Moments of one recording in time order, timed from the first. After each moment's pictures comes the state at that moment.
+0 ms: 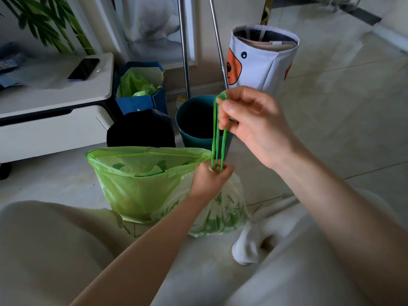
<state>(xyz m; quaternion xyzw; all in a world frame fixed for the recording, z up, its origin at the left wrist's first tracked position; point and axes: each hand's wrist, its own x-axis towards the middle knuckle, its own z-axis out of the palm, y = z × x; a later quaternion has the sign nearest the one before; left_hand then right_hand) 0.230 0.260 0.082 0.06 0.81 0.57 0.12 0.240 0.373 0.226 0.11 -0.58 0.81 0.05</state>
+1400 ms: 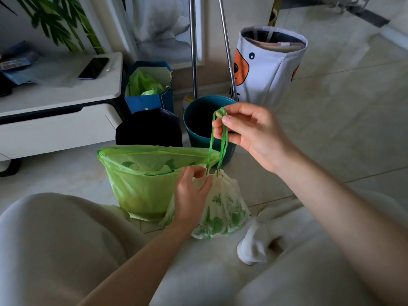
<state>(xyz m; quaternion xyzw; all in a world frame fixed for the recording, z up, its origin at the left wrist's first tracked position) 0.256 0.199 0.068 0.08 0.84 0.53 -0.10 0.231 0.362 0.197 0.05 -0.59 0.80 0.01</state>
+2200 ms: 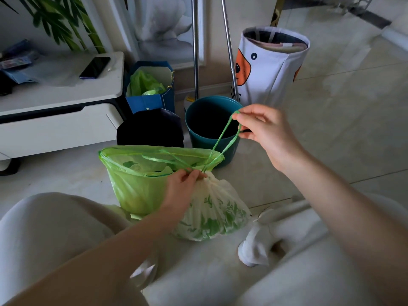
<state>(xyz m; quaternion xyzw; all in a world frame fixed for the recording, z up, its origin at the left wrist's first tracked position) 0.236 0.176 0.088 -0.08 0.78 0.61 0.14 0.227 0.373 0.198 -0.09 -0.73 0.67 0.09</state>
